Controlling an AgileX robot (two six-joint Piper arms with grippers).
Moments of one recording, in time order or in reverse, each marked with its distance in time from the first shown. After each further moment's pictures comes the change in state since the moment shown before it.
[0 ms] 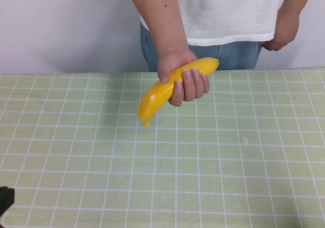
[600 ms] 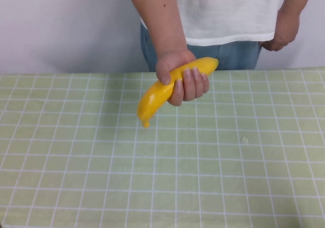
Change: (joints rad) right arm 0.002 0.000 0.000 0.000 0.000 0.000; left arm 0.216 -0.172 0.231 0.035 -0.461 0.093
